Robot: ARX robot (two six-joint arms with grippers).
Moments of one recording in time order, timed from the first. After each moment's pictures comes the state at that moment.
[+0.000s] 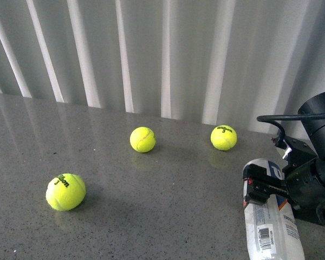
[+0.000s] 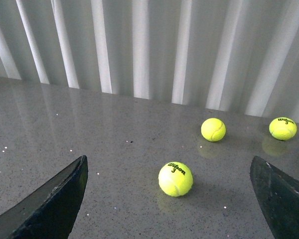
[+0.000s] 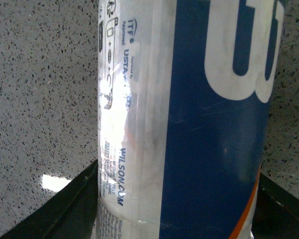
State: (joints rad) left arm 0.00 0.00 0.02 0.00 0.00 0.00; right arm 0.11 2.08 1.06 -0.05 -0.14 0.38
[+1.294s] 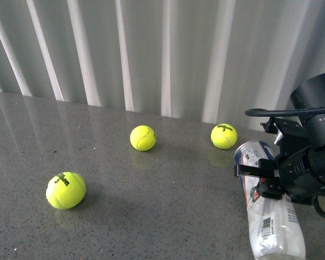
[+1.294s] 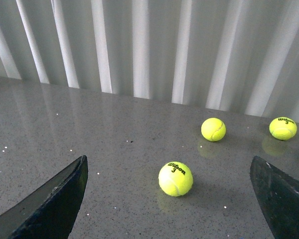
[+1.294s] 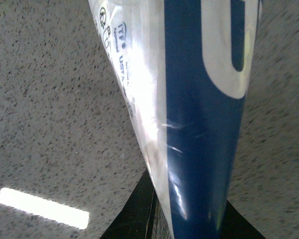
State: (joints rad) left arm 0.00 0.00 0.02 0.00 0.00 0.00; right arm 0.18 1.99 1.00 0.04 0.00 0.26
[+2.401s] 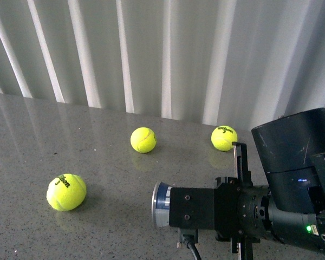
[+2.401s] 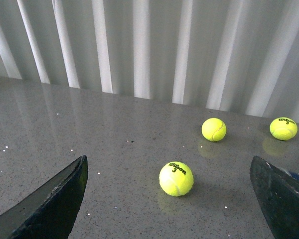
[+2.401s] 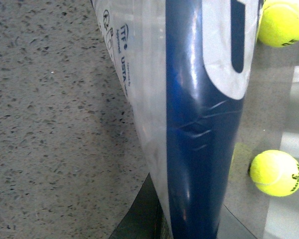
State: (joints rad) left arm 0.00 0.00 0.02 0.00 0.00 0.00; right arm 0.41 1.96 0.75 0.49 -0.08 -1.23
